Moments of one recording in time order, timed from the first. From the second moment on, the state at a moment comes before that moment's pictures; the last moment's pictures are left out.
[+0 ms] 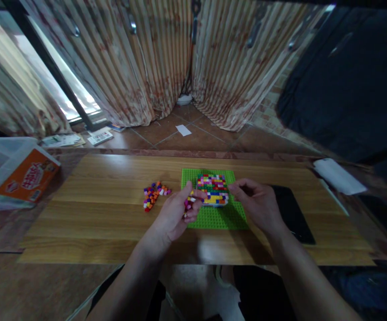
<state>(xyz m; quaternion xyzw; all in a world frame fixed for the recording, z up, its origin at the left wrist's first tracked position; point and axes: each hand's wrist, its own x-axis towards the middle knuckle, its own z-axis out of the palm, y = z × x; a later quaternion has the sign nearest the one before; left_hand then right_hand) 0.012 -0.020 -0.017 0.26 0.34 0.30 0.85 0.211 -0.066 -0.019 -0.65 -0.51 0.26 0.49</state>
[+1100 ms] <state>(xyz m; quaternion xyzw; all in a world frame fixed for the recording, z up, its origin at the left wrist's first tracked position) 0.004 -0.012 -0.014 0.22 0.42 0.37 0.80 0.233 -0.083 -0.008 -0.64 -0.59 0.33 0.36</state>
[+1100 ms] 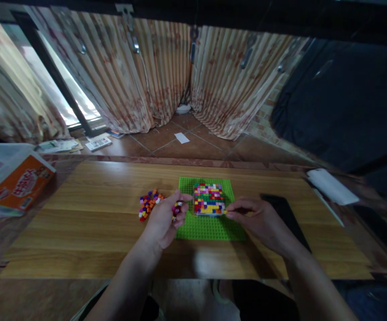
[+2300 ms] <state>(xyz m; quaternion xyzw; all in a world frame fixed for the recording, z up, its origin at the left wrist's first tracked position) 0.010 -0.018 -0.014 0.25 0.38 0.34 0.82 0.218 -0.077 -0.008 -0.68 -0.55 0.27 0.39</state>
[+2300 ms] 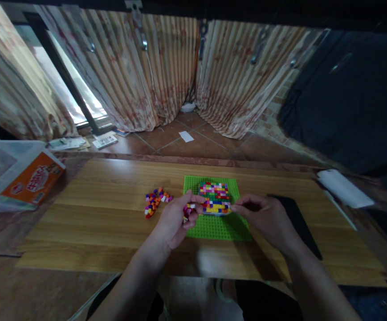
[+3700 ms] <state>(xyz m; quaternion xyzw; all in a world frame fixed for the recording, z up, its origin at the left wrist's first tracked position) 0.007 -0.013 -0.016 0.37 0.44 0.36 0.74 0.217 -0.083 0.002 -0.66 -0.60 0.22 0.39</state>
